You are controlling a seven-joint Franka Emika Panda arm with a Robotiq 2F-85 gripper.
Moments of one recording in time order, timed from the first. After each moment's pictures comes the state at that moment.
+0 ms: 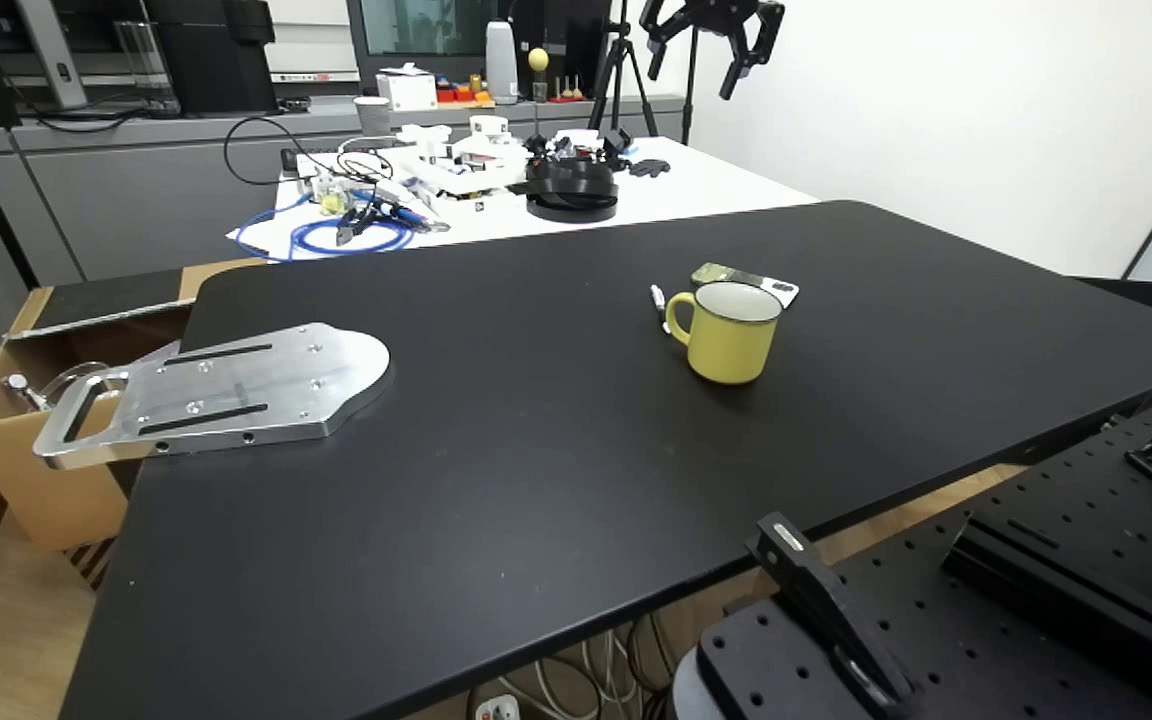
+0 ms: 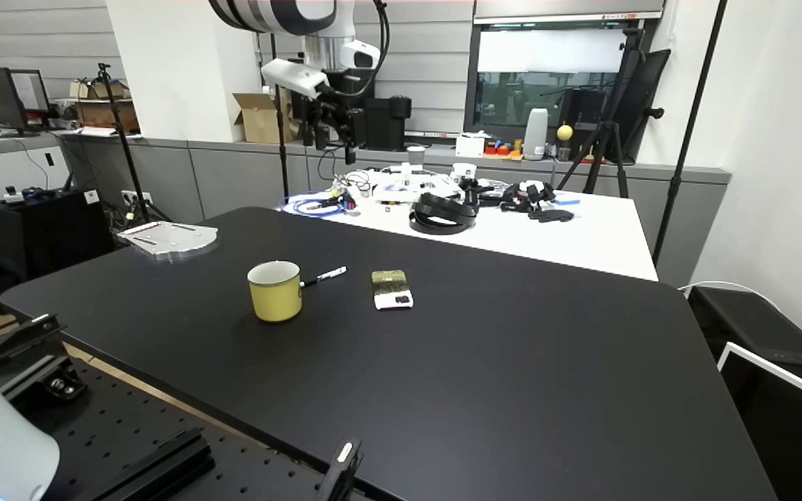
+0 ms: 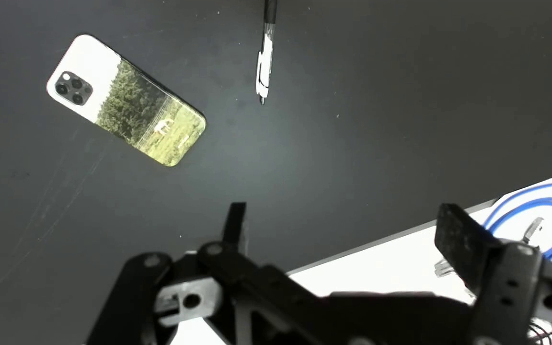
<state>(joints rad) -0.01 0.21 0.01 -2.11 0.24 2.54 0.13</state>
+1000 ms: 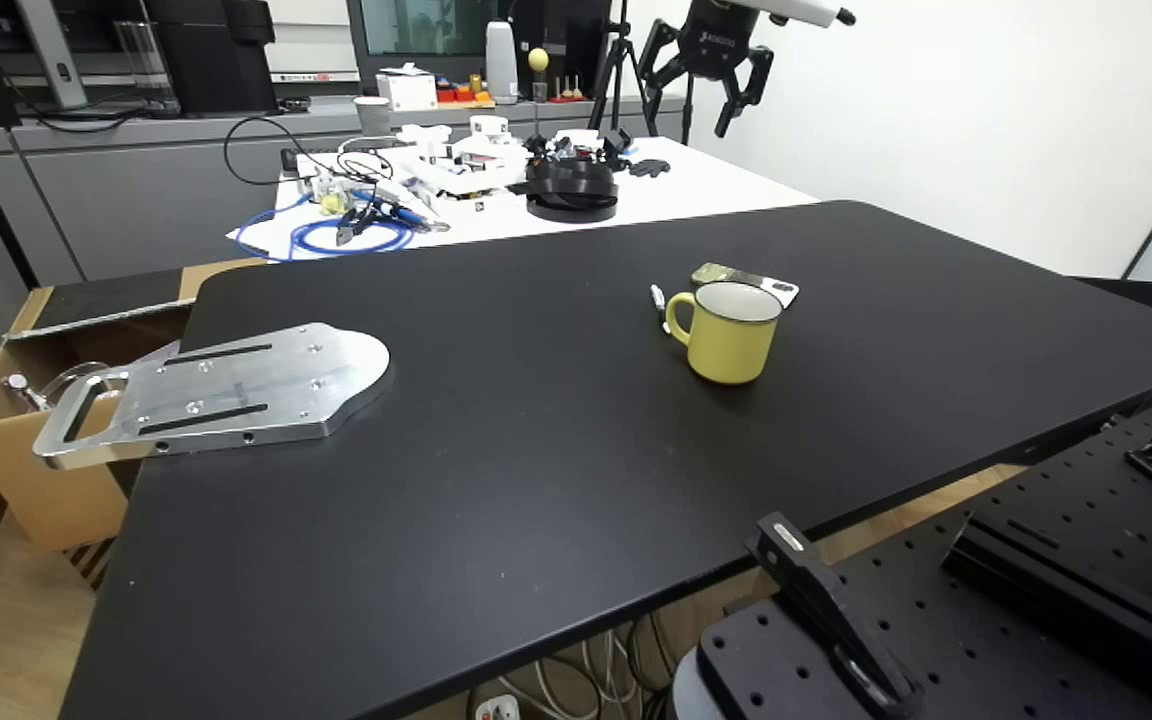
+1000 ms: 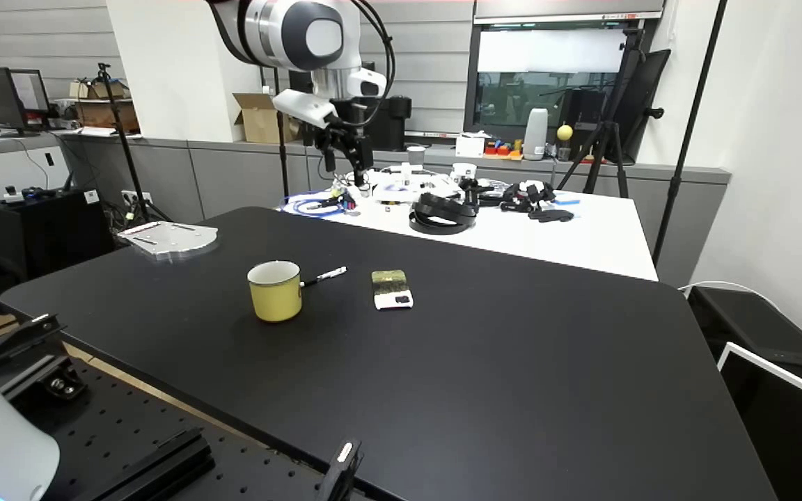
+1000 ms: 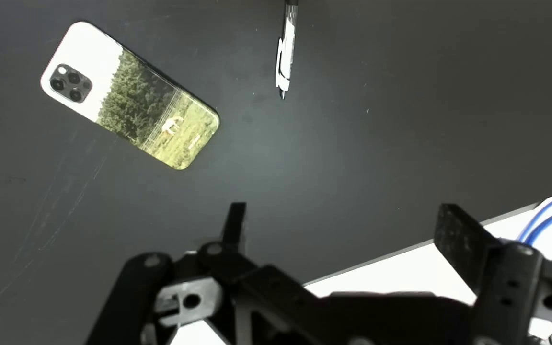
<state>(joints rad) -0.01 0.33 0.00 -2.09 0.21 2.64 0.16</state>
